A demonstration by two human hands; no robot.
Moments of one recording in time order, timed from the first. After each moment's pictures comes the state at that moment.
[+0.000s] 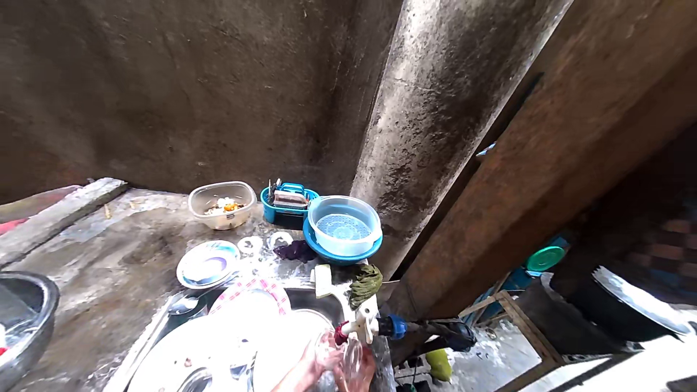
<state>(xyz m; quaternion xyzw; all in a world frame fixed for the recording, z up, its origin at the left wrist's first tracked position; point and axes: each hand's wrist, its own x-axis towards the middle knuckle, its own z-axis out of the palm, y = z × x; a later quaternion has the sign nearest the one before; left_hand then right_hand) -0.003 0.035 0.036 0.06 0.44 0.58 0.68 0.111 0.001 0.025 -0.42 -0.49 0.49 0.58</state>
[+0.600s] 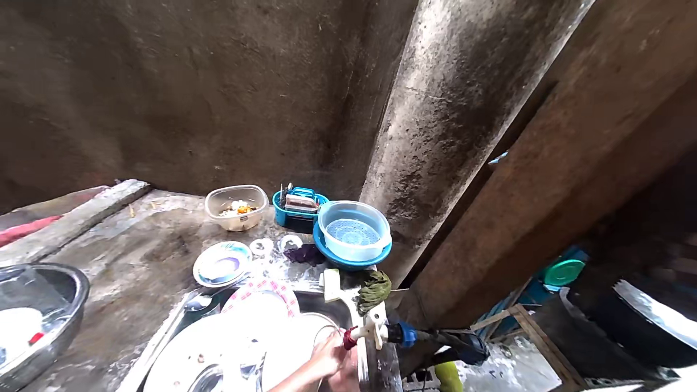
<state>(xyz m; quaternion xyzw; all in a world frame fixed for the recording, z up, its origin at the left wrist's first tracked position) -0.026 0.030 0.077 0.62 0.62 0.23 0.44 0.068 0.046 0.030 -0.40 -0.20 0.75 0.50</state>
